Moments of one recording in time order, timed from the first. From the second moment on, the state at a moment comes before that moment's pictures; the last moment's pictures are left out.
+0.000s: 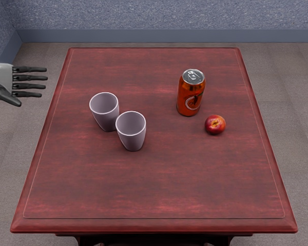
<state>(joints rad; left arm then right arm) -1.02 1.05 -0.41 -1.14 -0.18 -0.61 0.55 0.04 0.00 0.23 0.28 0.15 0.22 0.01</state>
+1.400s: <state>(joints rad) -1.06 0.48 -0.40 -1.60 1.17 -0.20 0.61 0.03 0.00 0.23 0.28 0.15 0.22 0.01</state>
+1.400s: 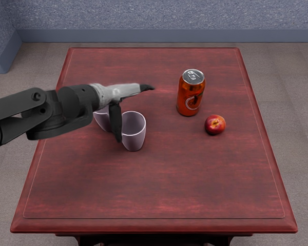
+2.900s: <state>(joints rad) -1.07 0.48 -0.37 -1.60 1.19 -0.20 0.61 0.03 0.00 0.23 0.28 0.15 0.22 0.01</state>
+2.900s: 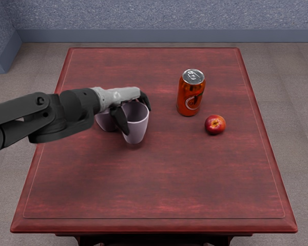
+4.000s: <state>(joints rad) -1.18 0.67 -0.51 -1.60 1.05 -0.23 0.61 0.03 0.00 0.23 0.28 0.15 0.22 0.01</state>
